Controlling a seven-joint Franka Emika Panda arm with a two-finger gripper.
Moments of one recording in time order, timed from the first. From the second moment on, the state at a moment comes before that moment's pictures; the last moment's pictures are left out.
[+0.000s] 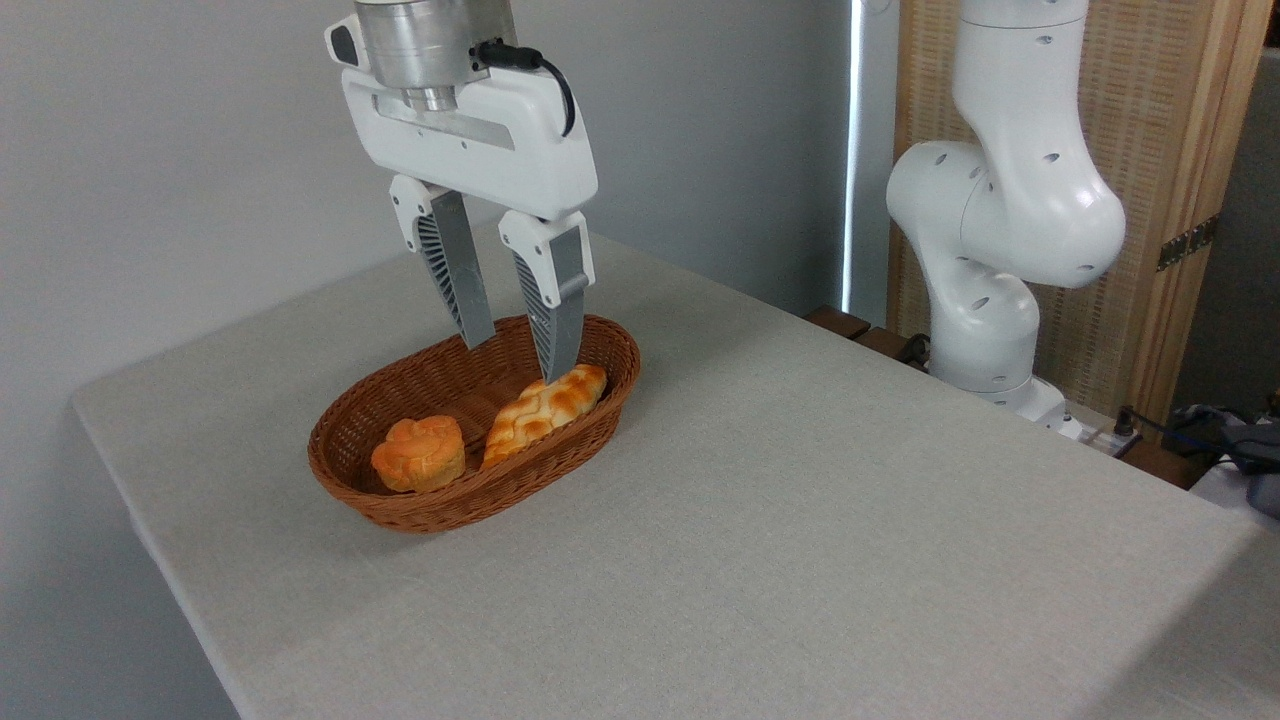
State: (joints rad) arm -0.08 -0.01 0.02 -1.62 -0.01 1.61 0.58
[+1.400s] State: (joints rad) arm -0.10 -0.04 -0.12 -1.78 -0.16 1.87 0.50
